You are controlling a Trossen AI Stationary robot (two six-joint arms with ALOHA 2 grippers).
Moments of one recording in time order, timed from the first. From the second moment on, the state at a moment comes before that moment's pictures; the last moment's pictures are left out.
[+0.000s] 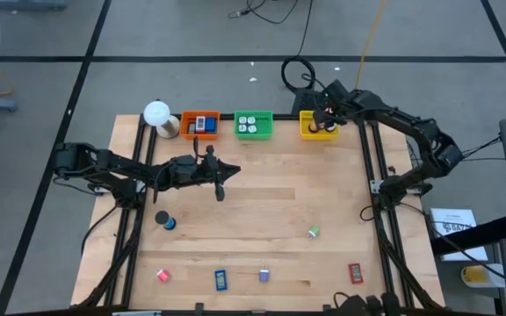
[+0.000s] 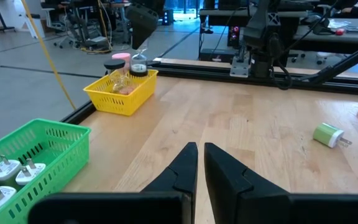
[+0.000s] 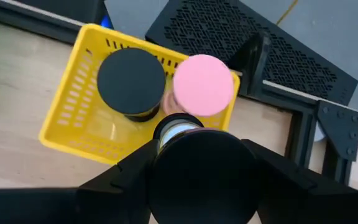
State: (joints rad) left arm 0.11 1.40 0.42 0.82 -0.13 0.00; right arm -0.85 1.47 1.16 -0.84 0.29 0.38
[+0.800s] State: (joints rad) left arm 0.11 1.40 0.42 0.82 -0.13 0.00; right arm -0.84 1.54 1.11 -0.78 0.26 0.37
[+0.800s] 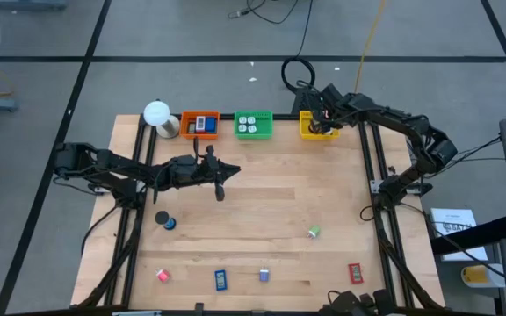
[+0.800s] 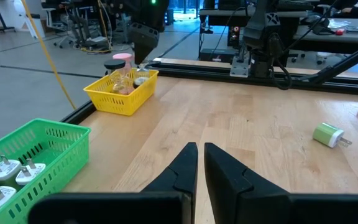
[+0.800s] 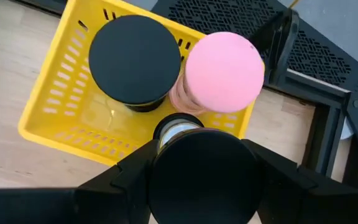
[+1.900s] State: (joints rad) left arm 0.11 1.40 0.42 0.82 -0.13 0.00; right arm -0.84 1.35 1.05 -0.69 0.28 0.25
